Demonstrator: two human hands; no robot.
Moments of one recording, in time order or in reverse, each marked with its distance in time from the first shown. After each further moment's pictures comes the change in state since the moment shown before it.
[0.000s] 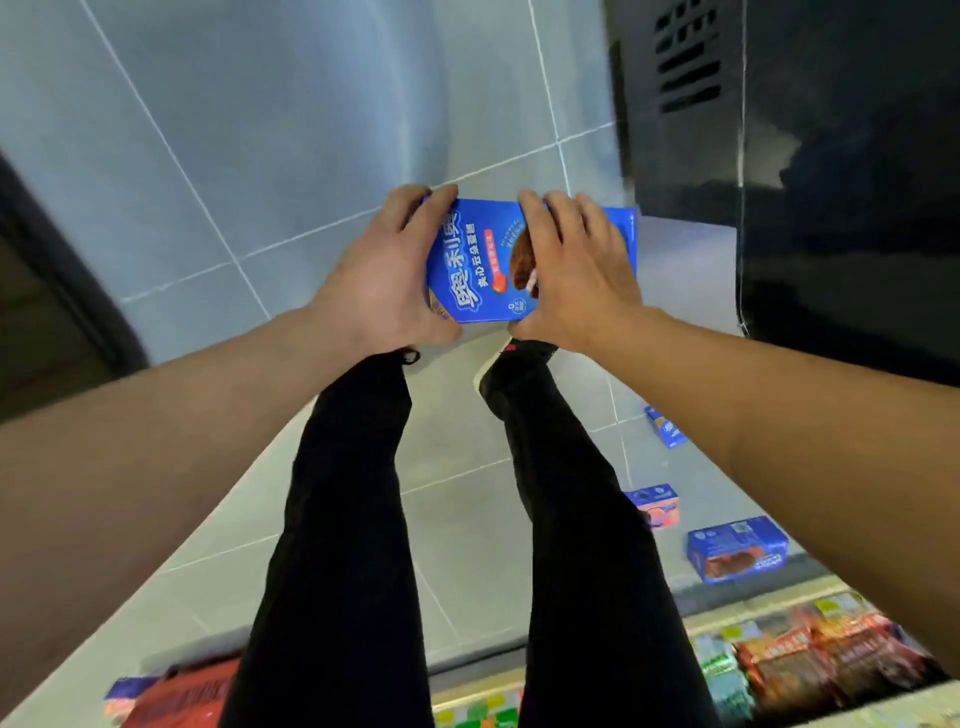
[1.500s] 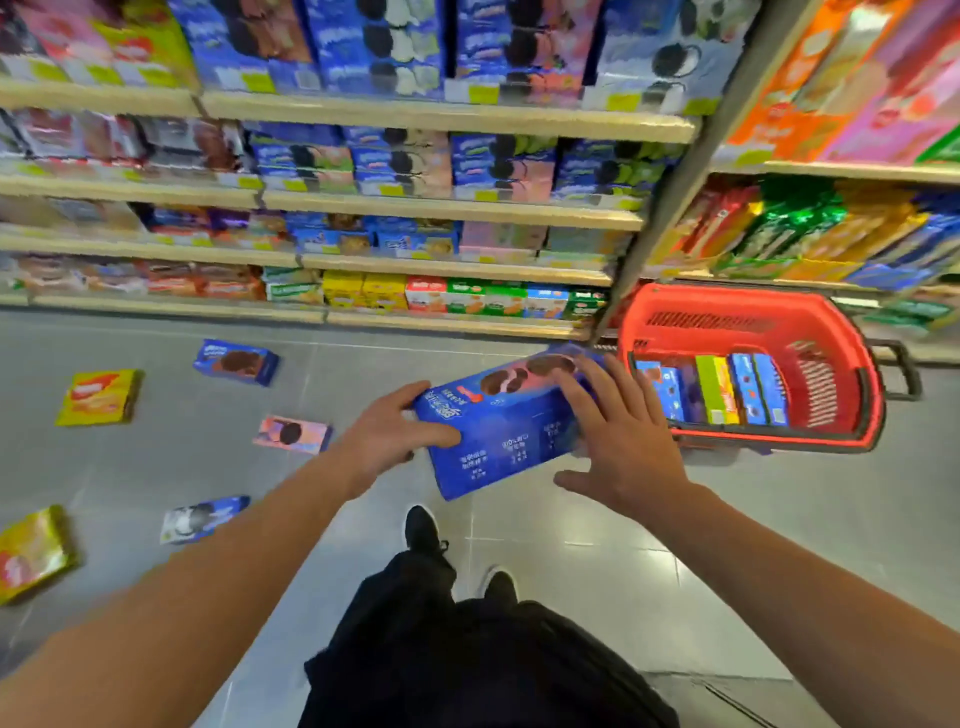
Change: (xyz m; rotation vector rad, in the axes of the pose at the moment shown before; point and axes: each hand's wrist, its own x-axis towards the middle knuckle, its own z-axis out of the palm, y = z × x) left_hand -0.701 0.245 0.154 1.158 -1.614 0.758; right_hand -0.711 -0.609 0.163 0.940 0.673 2.359
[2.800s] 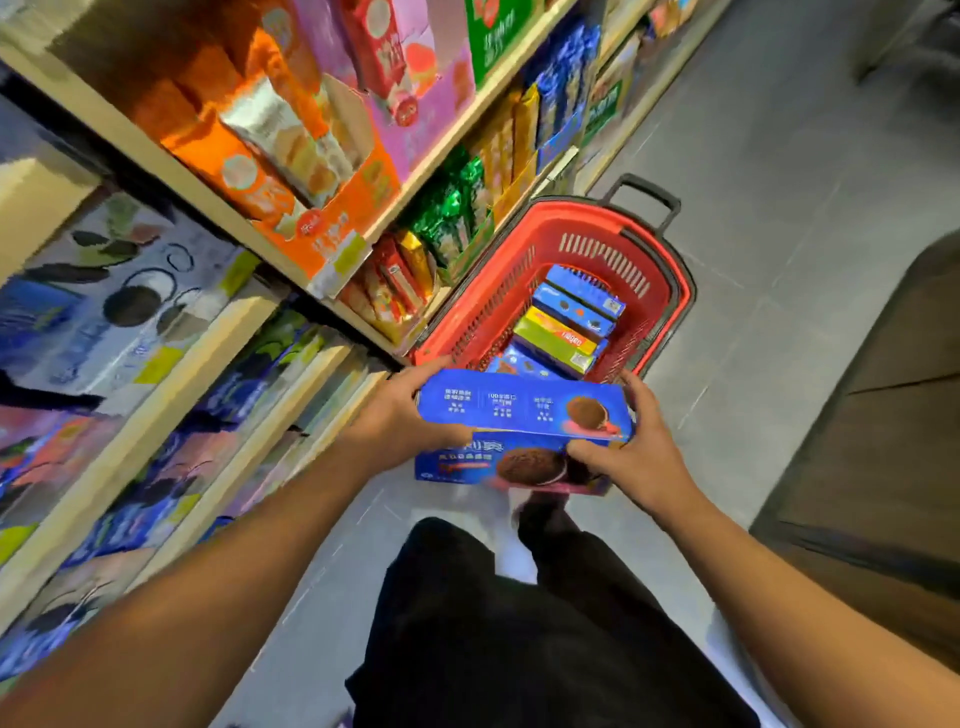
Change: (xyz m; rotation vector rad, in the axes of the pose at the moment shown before) left_hand 0.325 0.331 0.313 0.938 -0.706 0.417; right_hand 0.031 0.290 0.041 1.333 0.639 1.351
